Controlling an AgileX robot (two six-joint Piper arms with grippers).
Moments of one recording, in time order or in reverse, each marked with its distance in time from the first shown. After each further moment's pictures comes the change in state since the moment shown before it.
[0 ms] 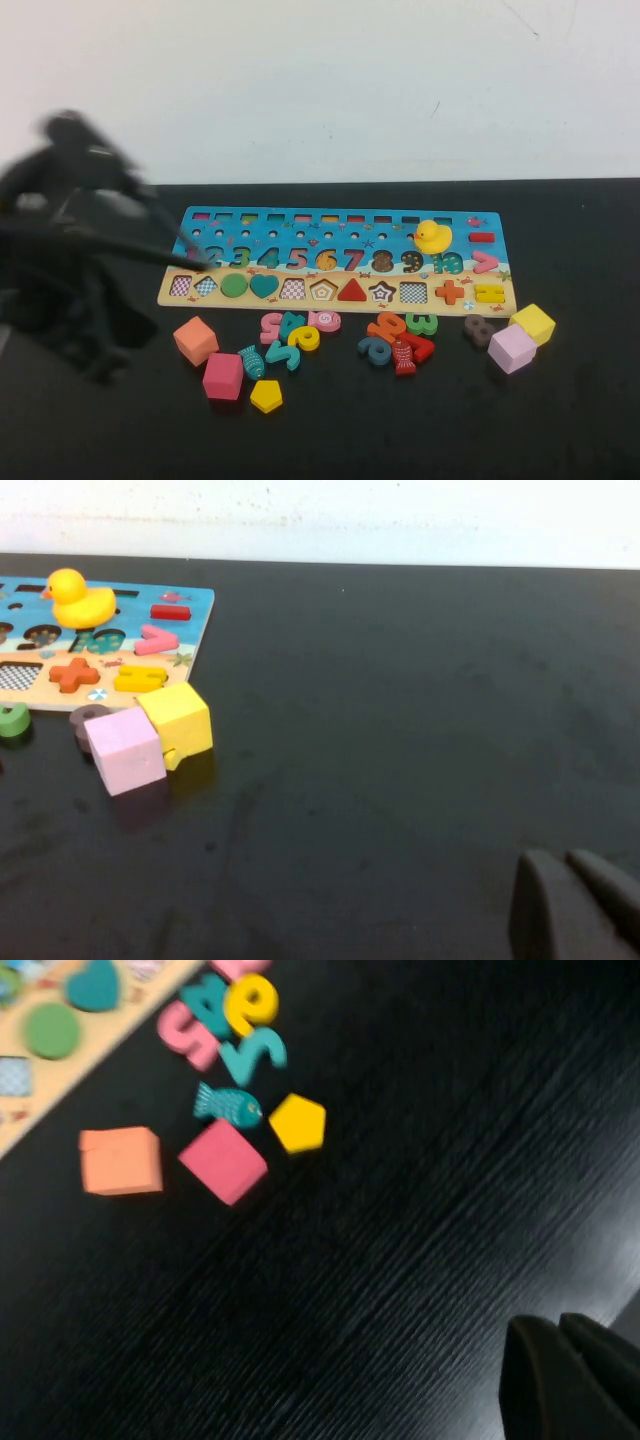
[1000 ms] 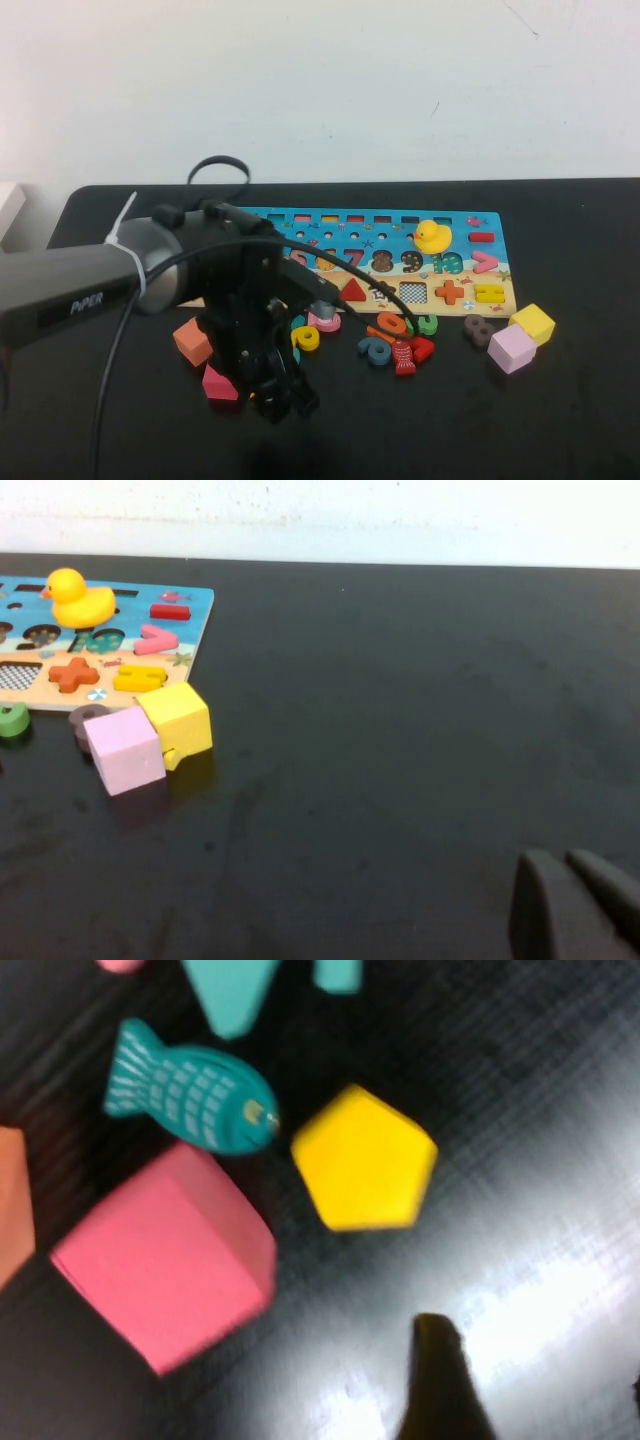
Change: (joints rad) right arm 0.000 0.000 0.000 0.000 0.000 0.000; left arm -0.323 0.700 -0.095 0.331 -0.287 -0.509
